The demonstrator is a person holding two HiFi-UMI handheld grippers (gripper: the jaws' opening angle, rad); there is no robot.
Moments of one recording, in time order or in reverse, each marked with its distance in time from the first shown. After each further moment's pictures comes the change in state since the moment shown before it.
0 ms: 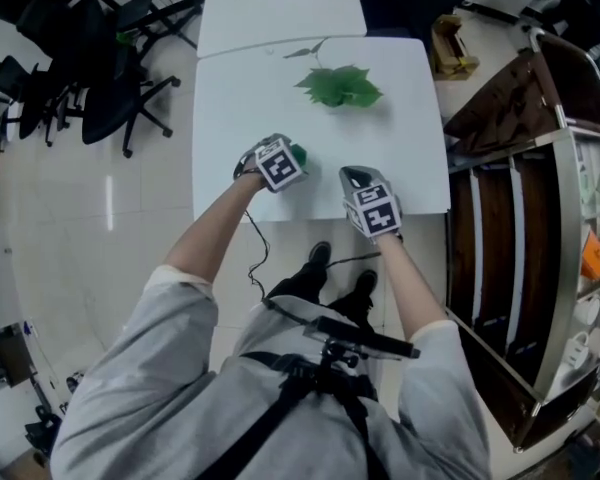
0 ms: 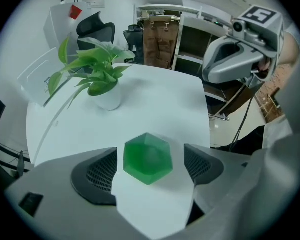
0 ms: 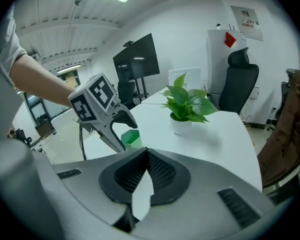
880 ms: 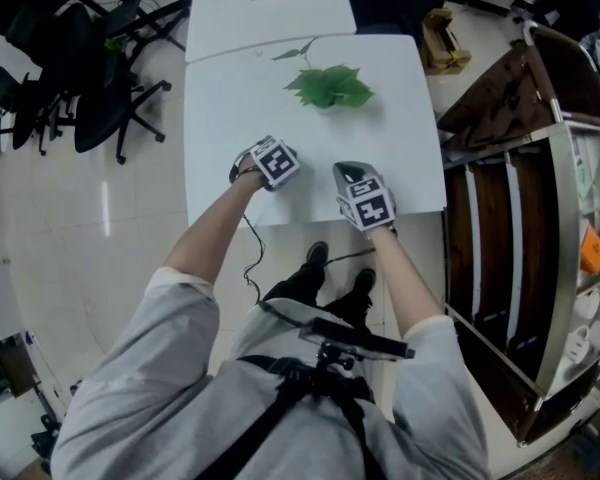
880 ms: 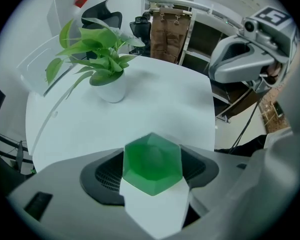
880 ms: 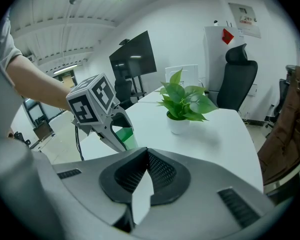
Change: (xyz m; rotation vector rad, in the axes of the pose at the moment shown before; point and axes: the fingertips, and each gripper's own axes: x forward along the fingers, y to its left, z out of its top) left arm 0.000 0.027 -0.020 -0.073 0.170 0.075; right arm 0.014 -0.013 0.002 0.033 0.024 -0.014
